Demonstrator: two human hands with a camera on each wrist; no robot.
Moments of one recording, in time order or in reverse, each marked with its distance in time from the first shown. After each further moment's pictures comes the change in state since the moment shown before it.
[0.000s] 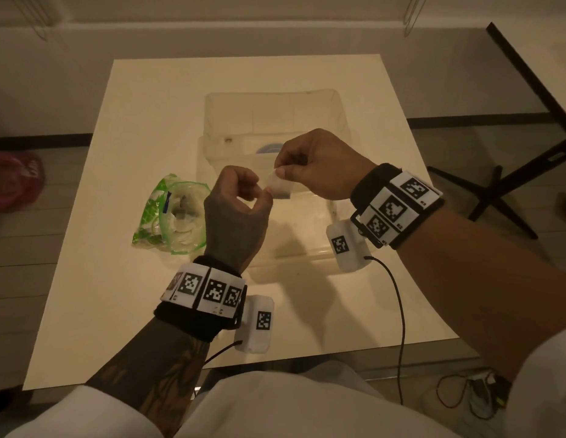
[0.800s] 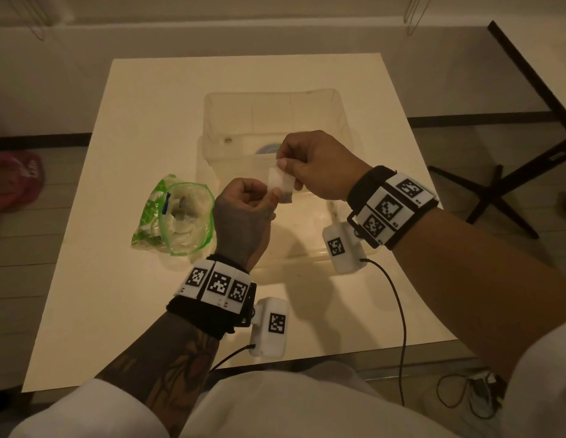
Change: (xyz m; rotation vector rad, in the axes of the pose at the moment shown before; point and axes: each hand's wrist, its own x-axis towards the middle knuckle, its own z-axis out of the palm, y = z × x) left_hand 0.000 -0.002 0.016 -0.281 -0.009 -0.311; right_hand 0.007 0.006 0.005 0.083 0.027 0.045
